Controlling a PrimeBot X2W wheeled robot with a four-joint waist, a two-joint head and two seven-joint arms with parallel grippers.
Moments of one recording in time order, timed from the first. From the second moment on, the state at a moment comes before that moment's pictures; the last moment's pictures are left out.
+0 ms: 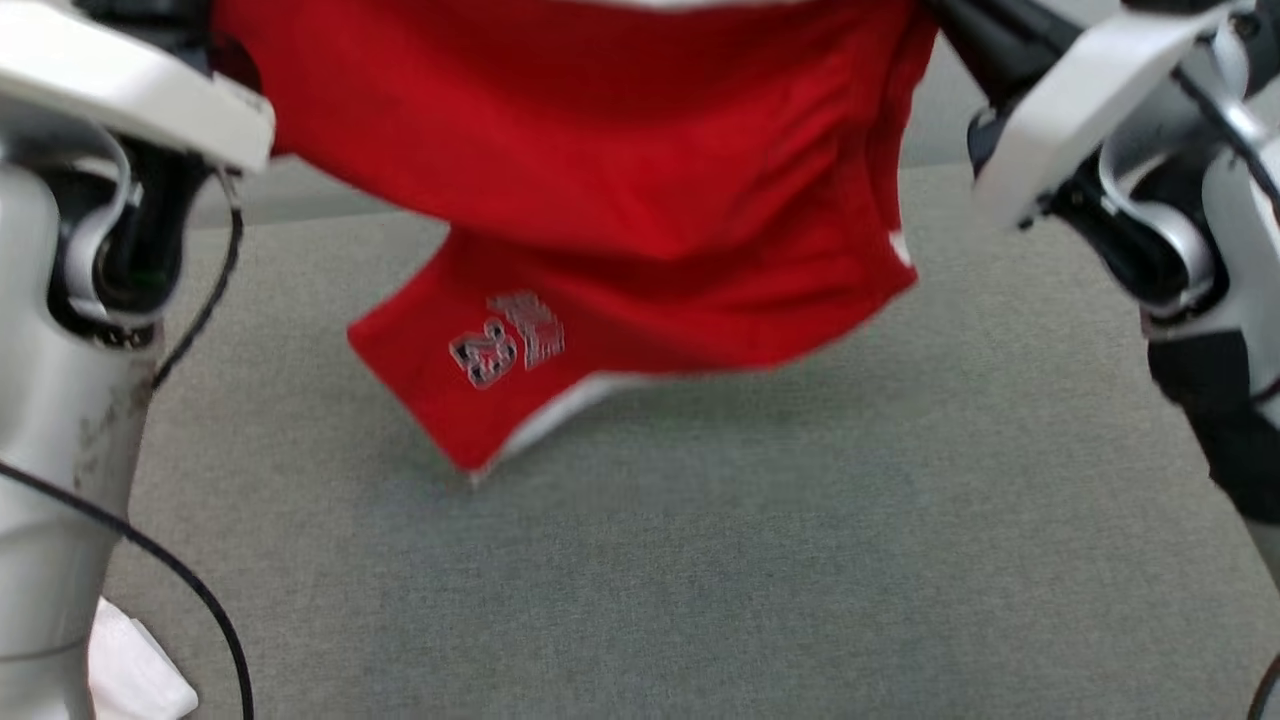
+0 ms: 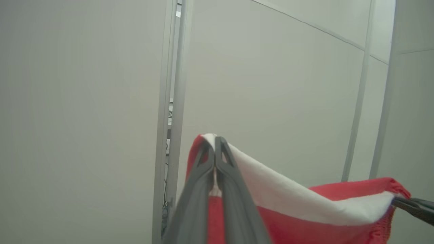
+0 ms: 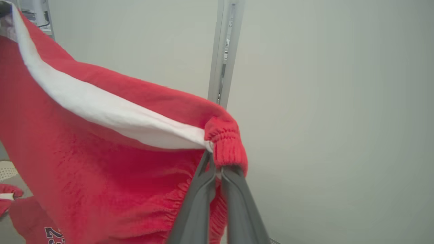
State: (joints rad) left arm -0.86 0.36 -0.29 0.17 -0.75 0.03 0.06; right arm -0.95 -0.30 0.44 0.25 0.54 0.13 0.33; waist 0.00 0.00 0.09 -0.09
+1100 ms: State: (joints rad) left arm -0.20 0.27 -0.31 0.22 -0.84 -0.09 -0.26; right arm -0.75 -0.45 1.05 0.55 0.77 0.13 -0.17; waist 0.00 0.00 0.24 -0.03
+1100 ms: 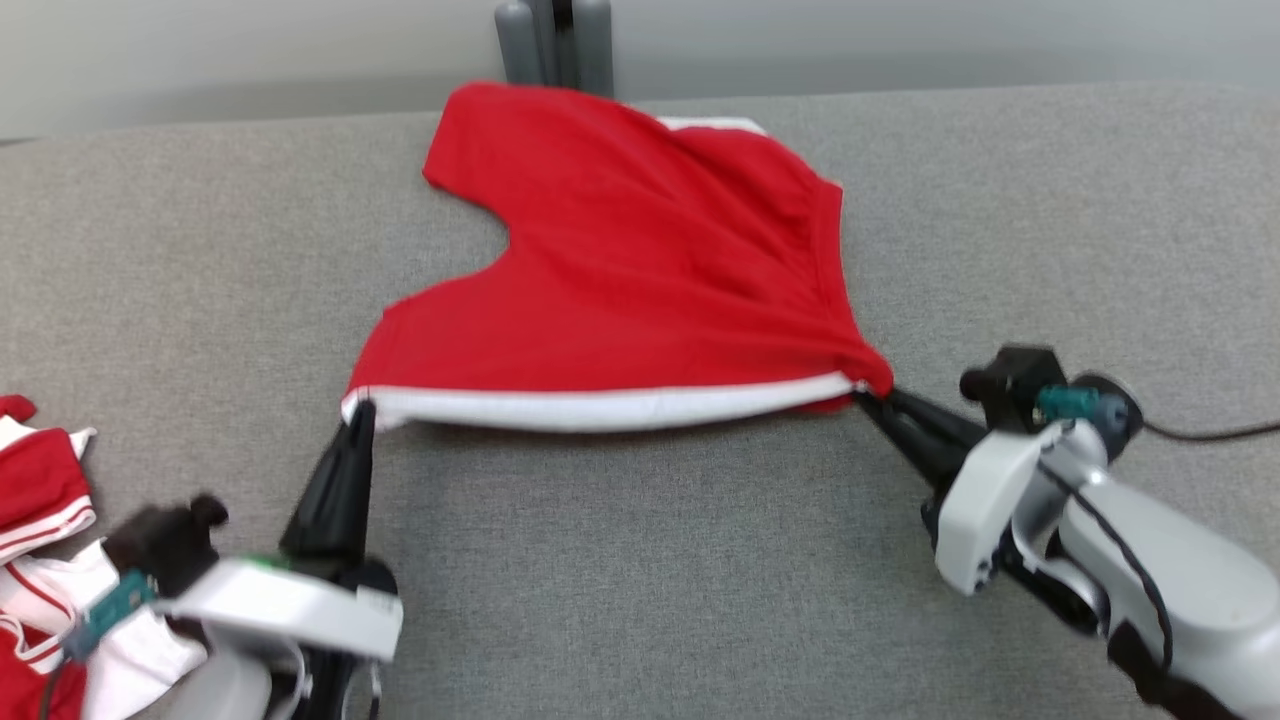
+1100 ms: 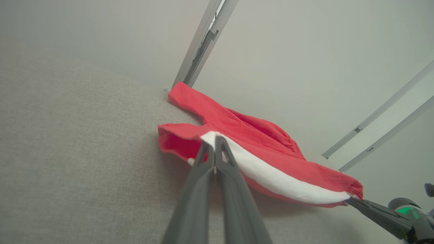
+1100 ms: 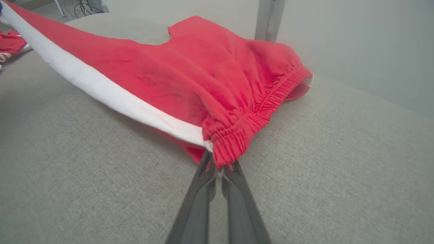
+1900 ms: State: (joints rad) left arm 0.34 0.21 -0.24 -0.28 -0.70 0.01 -0.26; right arm -0.10 -0.48 0.59 0.02 0.55 0.13 0.04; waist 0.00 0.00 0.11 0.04
